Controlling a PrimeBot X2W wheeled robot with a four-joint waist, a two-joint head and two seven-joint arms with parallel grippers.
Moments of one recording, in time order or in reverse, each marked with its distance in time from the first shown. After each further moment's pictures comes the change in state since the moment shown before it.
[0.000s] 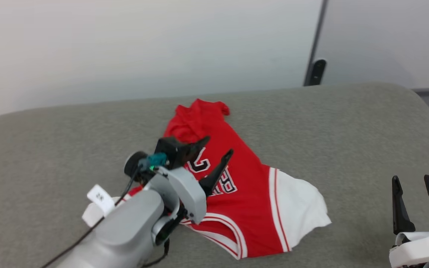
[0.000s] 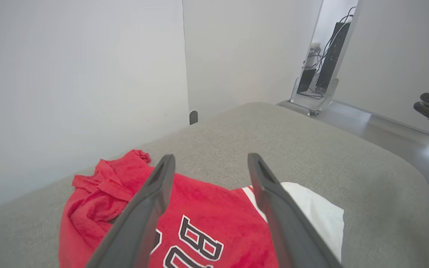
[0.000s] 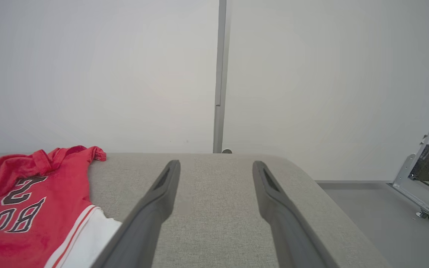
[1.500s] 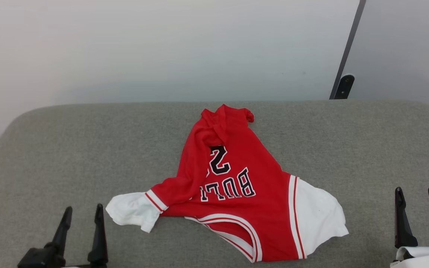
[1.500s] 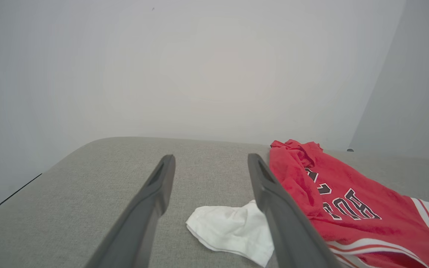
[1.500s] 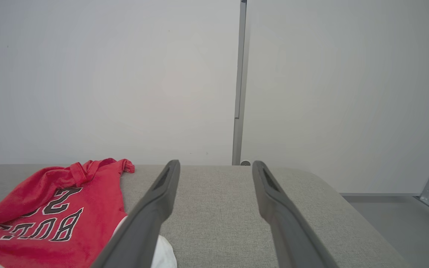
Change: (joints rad) left arm 0.844 -0.146 1.053 -0.543 0.585 0.024 -0.017; right arm 0.100 0.054 -0.025 -0.119 -0.010 0.000 0.000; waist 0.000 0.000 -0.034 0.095
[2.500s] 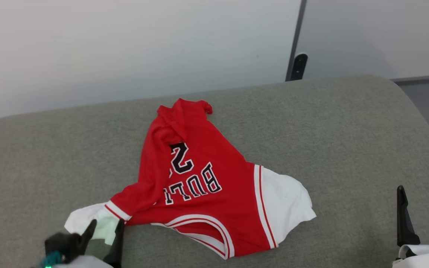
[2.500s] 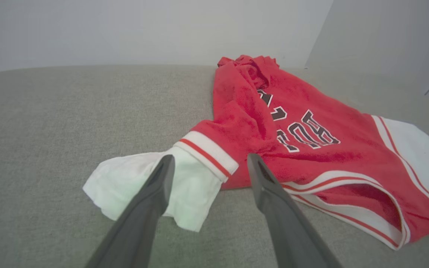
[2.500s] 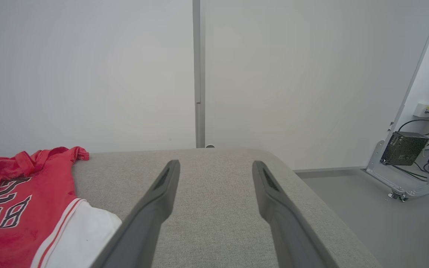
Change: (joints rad) left arm -0.047 0.011 -0.035 0.136 -0.029 -0.053 0.175; right arm -0.011 -0.022 0.000 0.016 0.016 0.000 0.000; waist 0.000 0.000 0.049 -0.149
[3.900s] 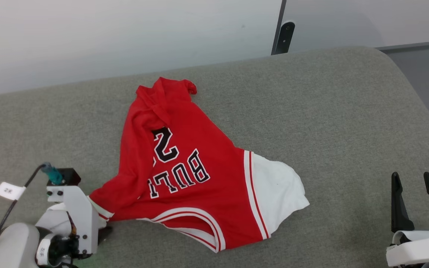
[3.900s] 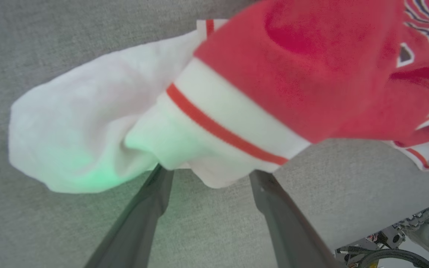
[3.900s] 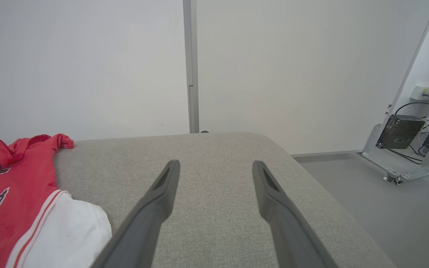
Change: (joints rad) left arm -0.318 0.286 -0.165 0.015 -0.327 0.112 1.092; right arm -0.070 0.003 0.019 0.036 0.026 0.000 0.000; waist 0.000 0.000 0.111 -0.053
